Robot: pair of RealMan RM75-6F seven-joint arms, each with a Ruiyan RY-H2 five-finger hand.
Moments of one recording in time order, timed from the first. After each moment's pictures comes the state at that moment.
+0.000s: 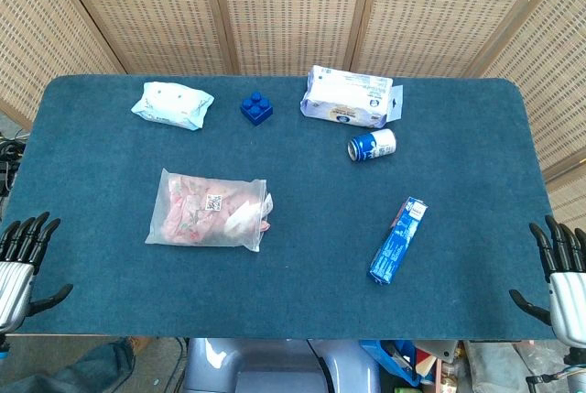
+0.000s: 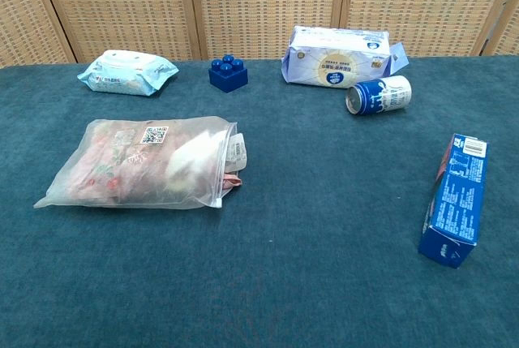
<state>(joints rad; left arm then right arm) -0.03 -1.10 0.01 -1.67 1.62 1.56 0.10 -0.02 -1.07 0.07 -1.69 -1.58 1.64 -0.12</state>
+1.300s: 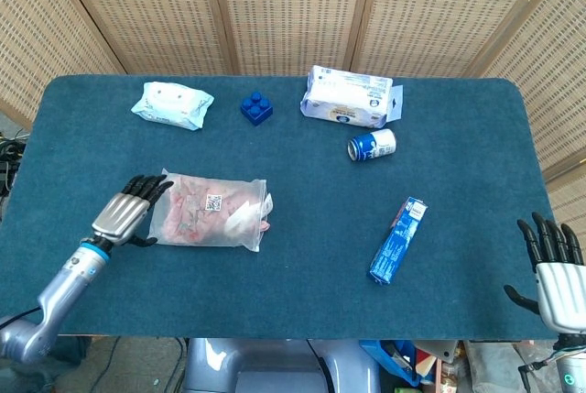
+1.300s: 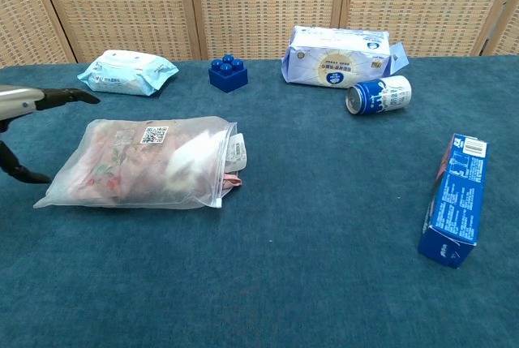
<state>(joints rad) -0.54 -1.33 -0.14 -1.38 1.42 0.86 0.04 0.02 -1.10 0.08 -1.64 -1.52 1.54 -0.16</state>
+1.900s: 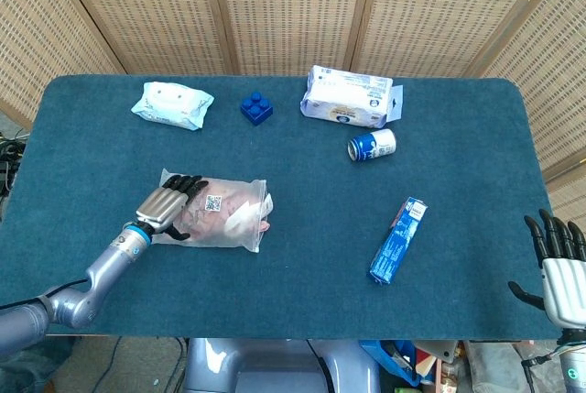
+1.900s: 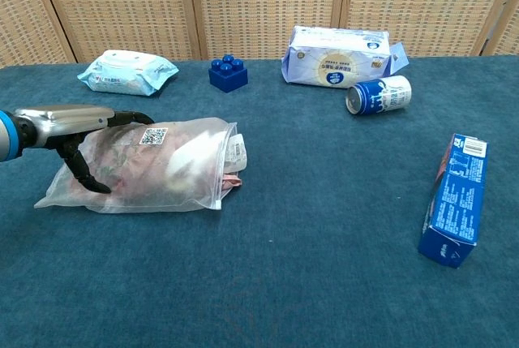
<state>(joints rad) -0.71 -1.48 -0.17 -1.27 1.23 0.65 0.12 0.03 -1.10 0.10 -1.63 -1.47 1.52 -0.13</state>
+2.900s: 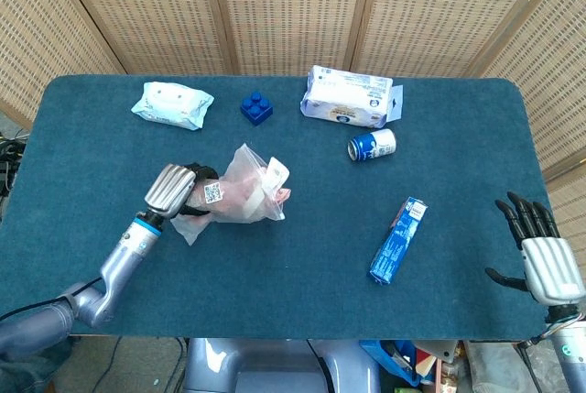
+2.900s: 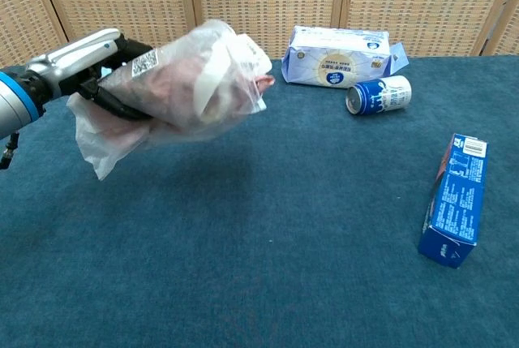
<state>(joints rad) -0.71 -1.65 -0.16 -1.05 1.52 1.16 -0.34 0.15 -1.03 0.11 -1.62 -1.55 1.40 0.13</state>
